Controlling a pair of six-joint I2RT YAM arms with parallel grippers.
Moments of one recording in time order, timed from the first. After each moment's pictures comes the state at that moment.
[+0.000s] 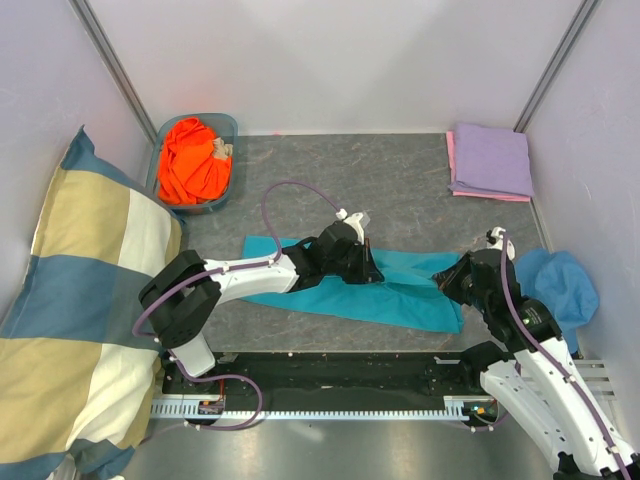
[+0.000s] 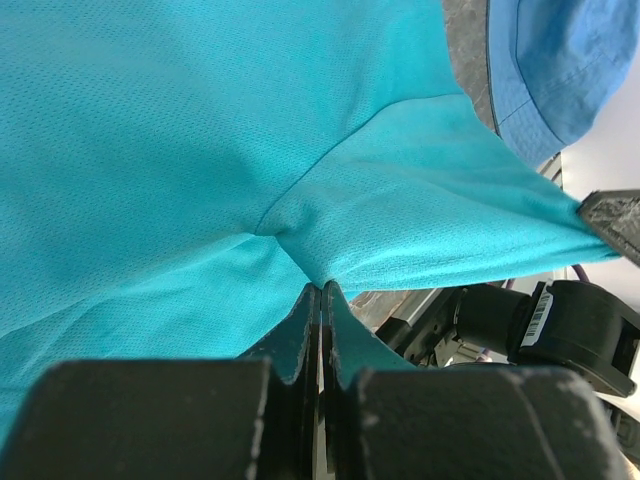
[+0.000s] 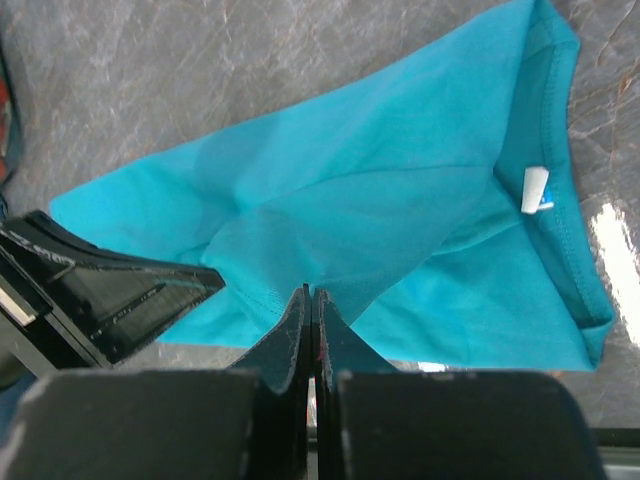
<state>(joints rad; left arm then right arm) -0.96 1.69 1.00 0.08 0.16 -0.85 0.37 0.55 0.66 -0.77 0.13 0.86</state>
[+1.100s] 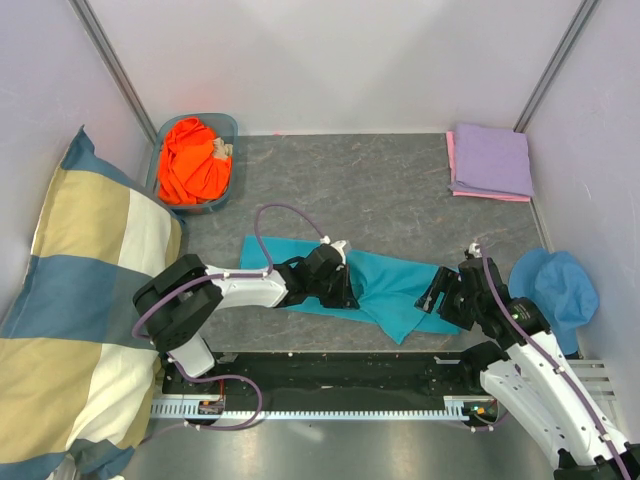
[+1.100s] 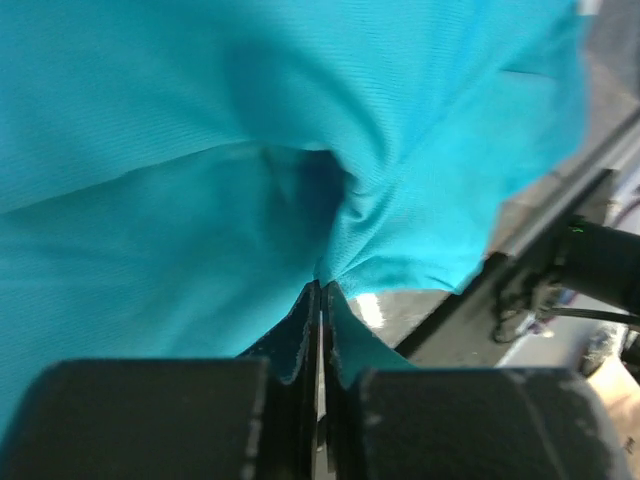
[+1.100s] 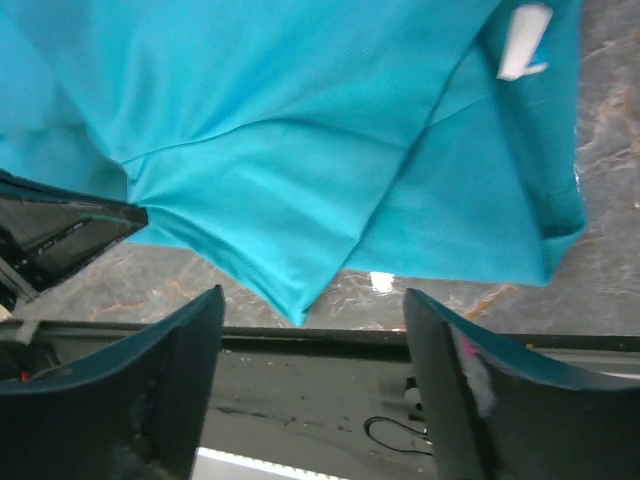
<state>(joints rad) -0.96 1.66 0.78 0.09 0.20 -0.84 0.37 0.58 0.57 -0.93 -0.06 0.77</state>
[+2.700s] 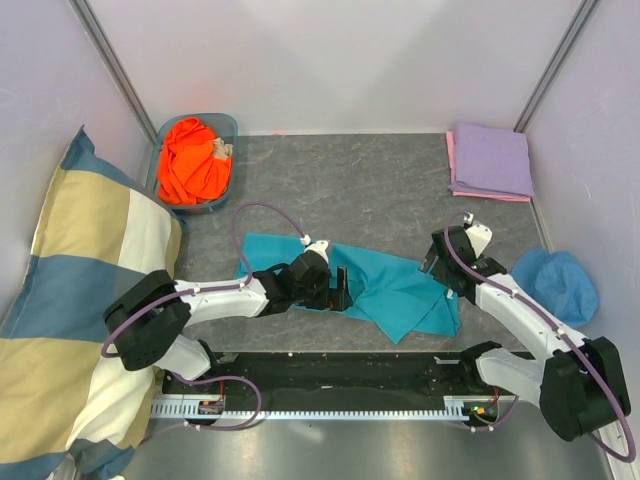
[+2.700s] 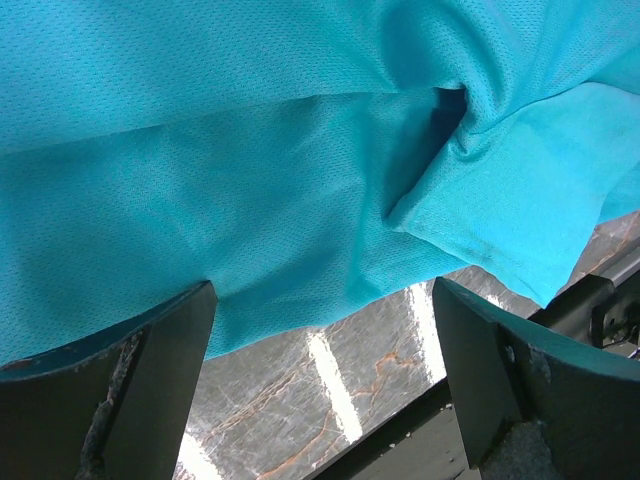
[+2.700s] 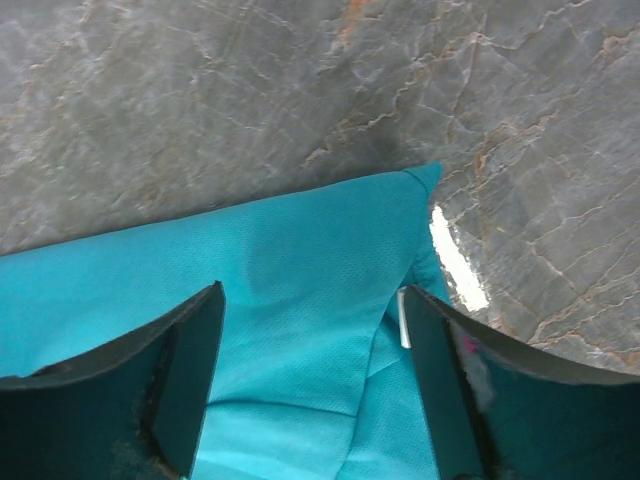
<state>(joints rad) -0.96 1.48 0.67 -0.01 -0.03 -0.77 0.34 1.08 0.60 -0.51 0.40 0.79</state>
